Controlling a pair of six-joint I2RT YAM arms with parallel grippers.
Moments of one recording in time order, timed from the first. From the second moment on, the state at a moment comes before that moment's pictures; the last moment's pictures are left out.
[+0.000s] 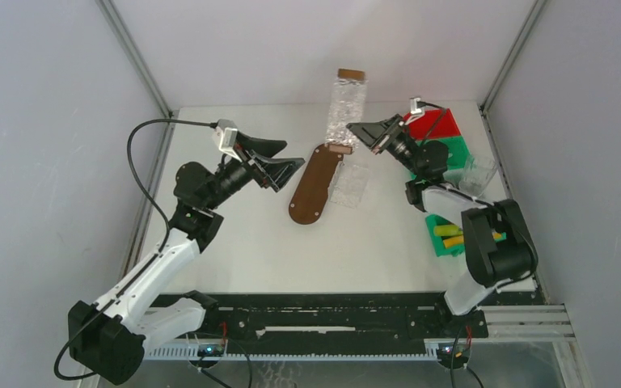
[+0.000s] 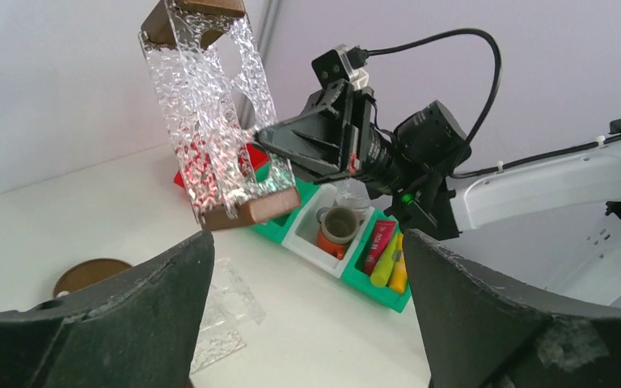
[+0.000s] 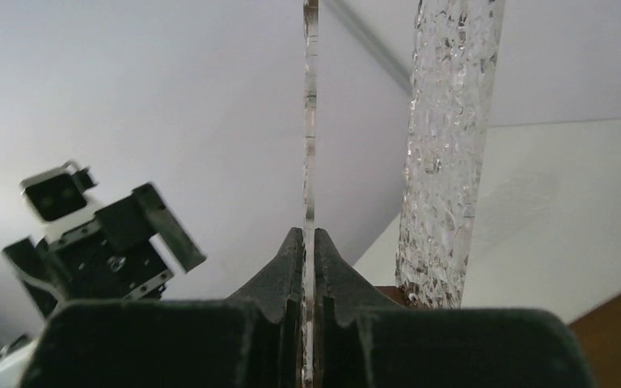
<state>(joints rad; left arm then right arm) -0.45 1.02 0.81 0.51 0.50 -0.48 0.22 1.57 0.85 1.12 -0.54 1.10</state>
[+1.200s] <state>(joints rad) -0.28 1.30 0.66 0.98 0.63 -0.88 0.40 1.81 0.99 1.40 -0.84 1.27</state>
